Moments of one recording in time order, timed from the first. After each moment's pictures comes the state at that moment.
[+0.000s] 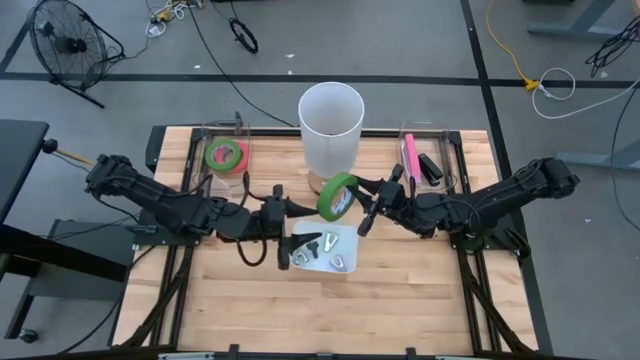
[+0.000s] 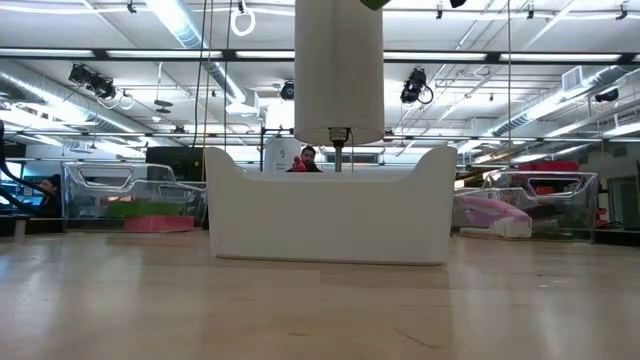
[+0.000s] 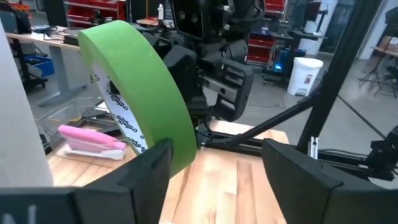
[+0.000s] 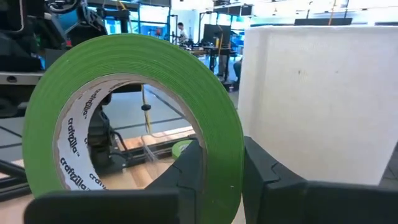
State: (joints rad) left arm -0.37 1.33 1.11 0.12 -0.53 -0.20; right arm 0.32 1.28 0.92 0.37 0.83 -0.06
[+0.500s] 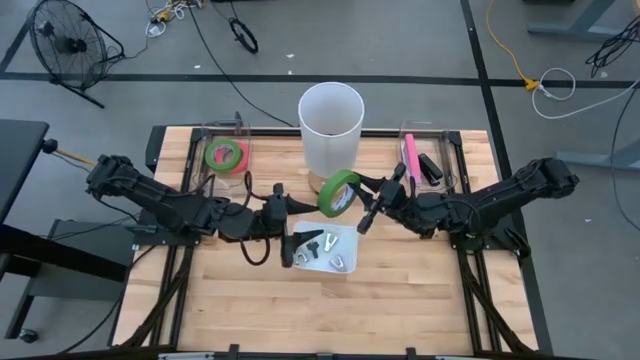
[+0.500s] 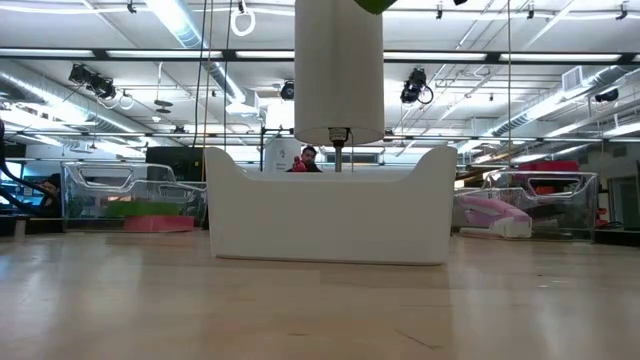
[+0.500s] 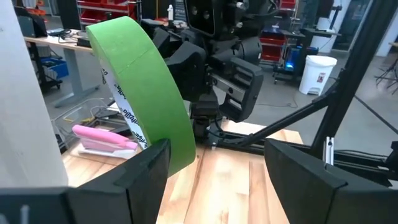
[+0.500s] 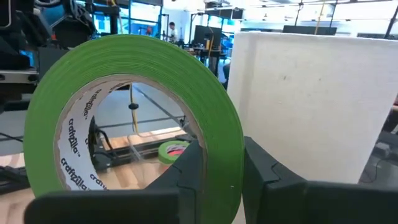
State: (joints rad) left arm -0.35 1.34 1.11 0.12 -0.57 -0.18; right arm 0.32 1.28 0.92 0.39 0.87 -0.12
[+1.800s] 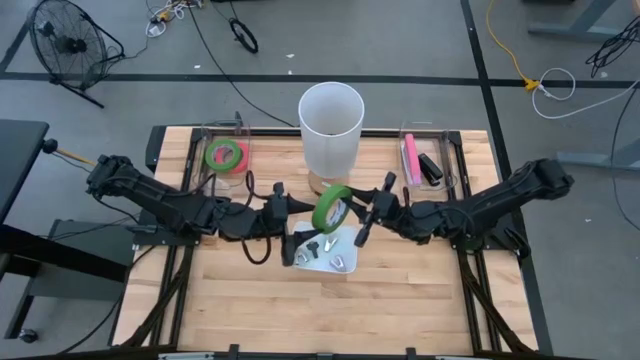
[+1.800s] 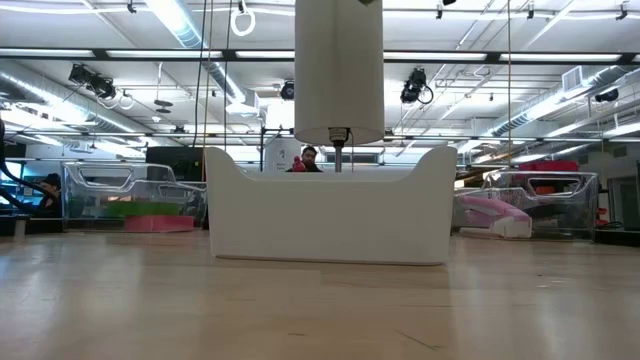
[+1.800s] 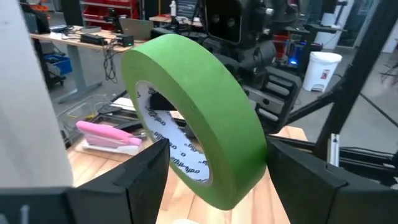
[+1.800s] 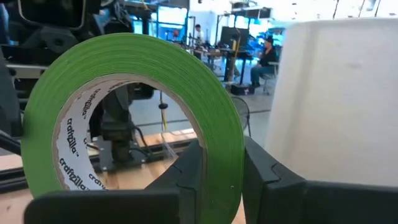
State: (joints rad) left arm -0.35 1.34 1.11 0.10 -0.56 -0.19; right arm 0.35 1.33 0.92 0.42 0.79 -0.07
